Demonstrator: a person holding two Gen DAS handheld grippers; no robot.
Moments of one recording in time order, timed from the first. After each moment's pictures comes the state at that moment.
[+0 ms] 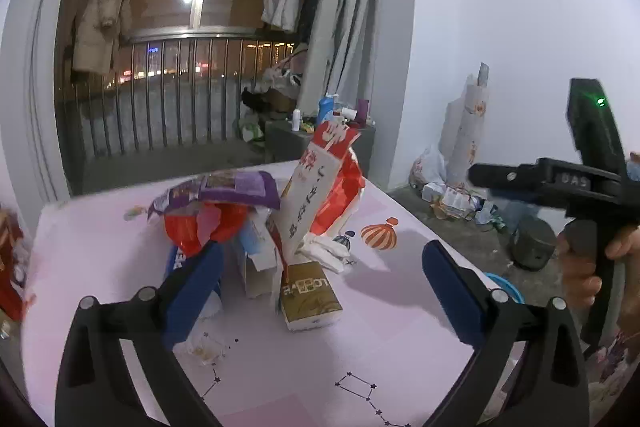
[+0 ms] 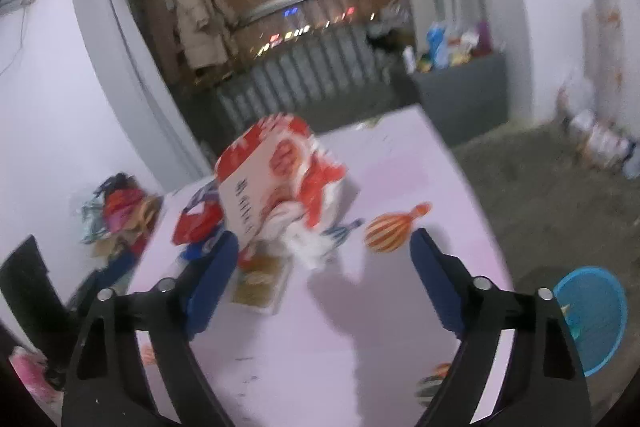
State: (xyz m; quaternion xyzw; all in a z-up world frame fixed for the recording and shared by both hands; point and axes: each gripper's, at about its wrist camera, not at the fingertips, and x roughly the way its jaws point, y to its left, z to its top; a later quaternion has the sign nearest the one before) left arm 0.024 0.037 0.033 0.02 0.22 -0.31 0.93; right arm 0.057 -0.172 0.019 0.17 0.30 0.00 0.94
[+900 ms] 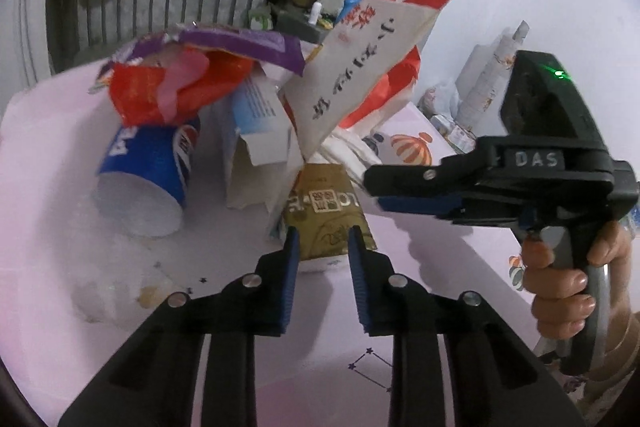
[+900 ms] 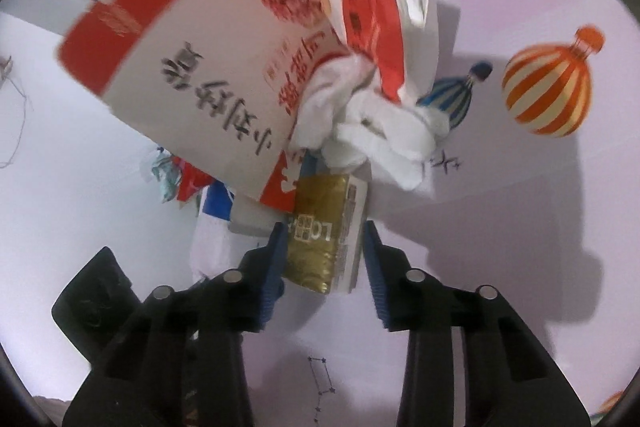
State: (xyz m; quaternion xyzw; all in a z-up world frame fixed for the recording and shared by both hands) left arm 0.088 0.010 -0.041 -0.01 0.41 -0.30 0.86; right arm 0.161 -0.137 -0.077 0.33 0.49 0.16 0.79
